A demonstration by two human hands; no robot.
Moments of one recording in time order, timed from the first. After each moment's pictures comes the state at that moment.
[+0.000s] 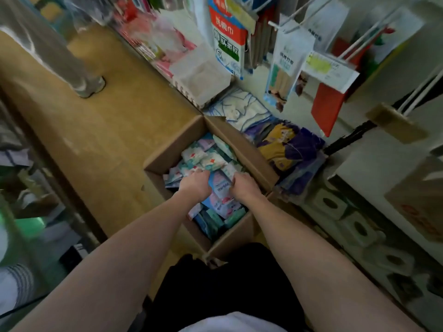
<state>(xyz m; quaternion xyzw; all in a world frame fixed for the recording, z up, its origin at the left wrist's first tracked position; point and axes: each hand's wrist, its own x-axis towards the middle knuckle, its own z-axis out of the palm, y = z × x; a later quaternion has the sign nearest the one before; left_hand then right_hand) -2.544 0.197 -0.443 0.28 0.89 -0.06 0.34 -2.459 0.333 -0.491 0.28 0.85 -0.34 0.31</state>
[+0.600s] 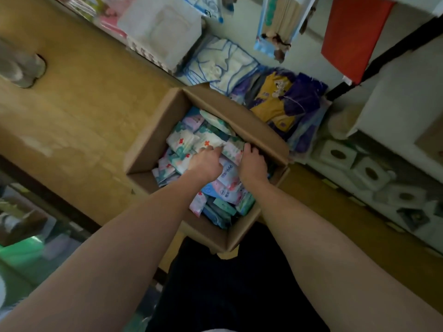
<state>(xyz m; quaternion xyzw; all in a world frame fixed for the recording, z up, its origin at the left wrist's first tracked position) -2.590 0.230 -0.533 0.37 0.84 -0.05 0.39 -2.478 0.321 -0.570 0.42 0.83 -0.28 0.25</state>
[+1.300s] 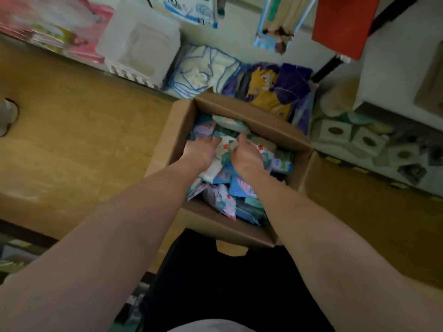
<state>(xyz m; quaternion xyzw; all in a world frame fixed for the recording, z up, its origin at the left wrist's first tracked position) -2.697 0.204 -0.541 0.56 0.73 -0.22 0.34 -2.565 0.264 -0.540 0.53 0.76 -0.33 0.17</state>
